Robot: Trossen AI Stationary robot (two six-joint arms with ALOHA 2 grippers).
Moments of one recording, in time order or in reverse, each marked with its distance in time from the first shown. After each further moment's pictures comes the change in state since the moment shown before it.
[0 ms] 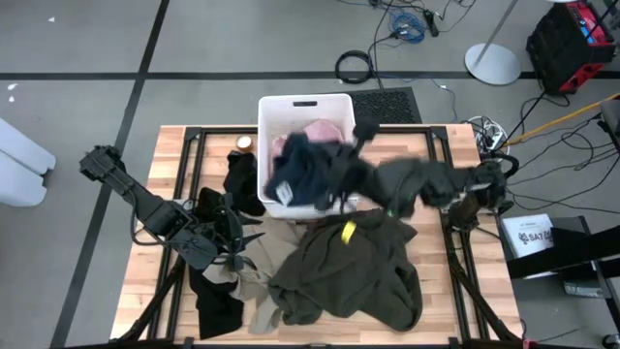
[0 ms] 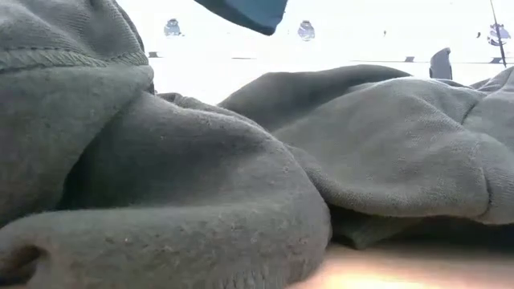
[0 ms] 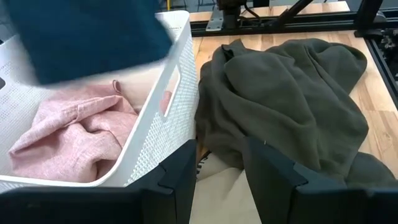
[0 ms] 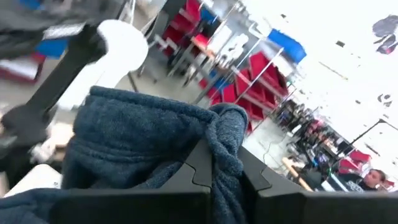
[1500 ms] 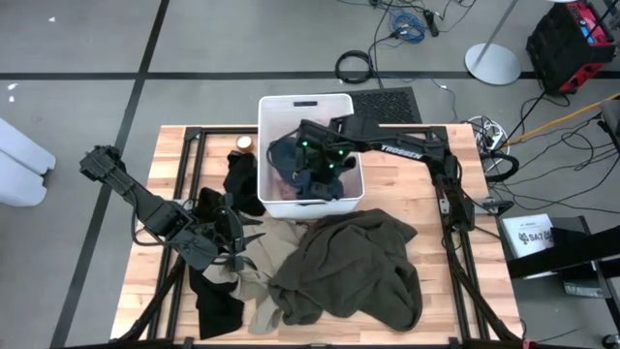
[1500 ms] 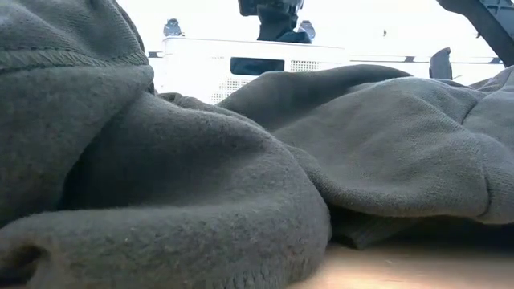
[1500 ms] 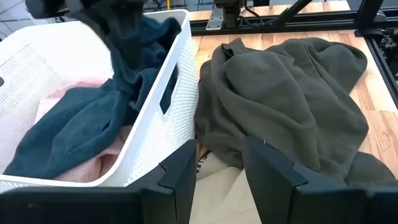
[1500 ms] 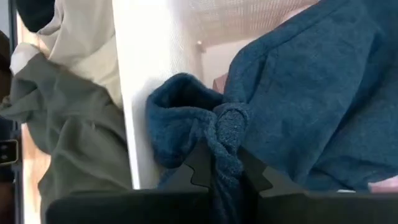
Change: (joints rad) left arm 0.000 0.003 0.000 0.000 0.001 -0.003; right arm -0.487 0.279 -0.034 -0.819 -1.153 0.552
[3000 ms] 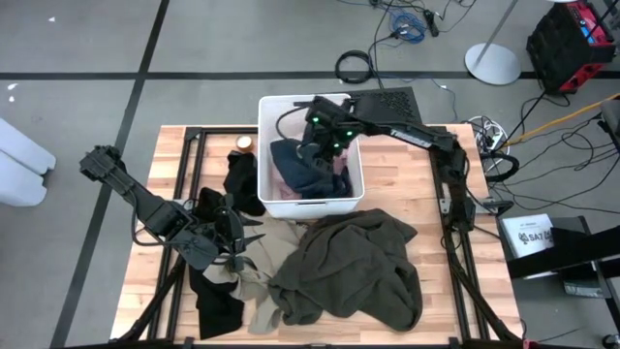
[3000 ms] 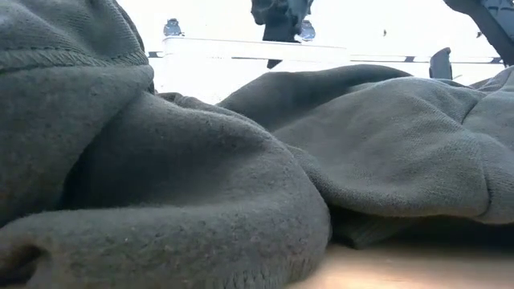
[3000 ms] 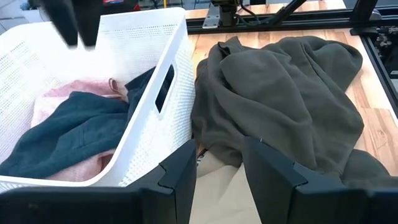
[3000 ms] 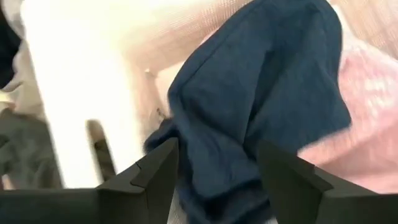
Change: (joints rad) left arm 0.000 0.000 0.000 0.000 0.016 0.000; right arm -0.119 -0.072 -0.042 0.039 0.042 0.104
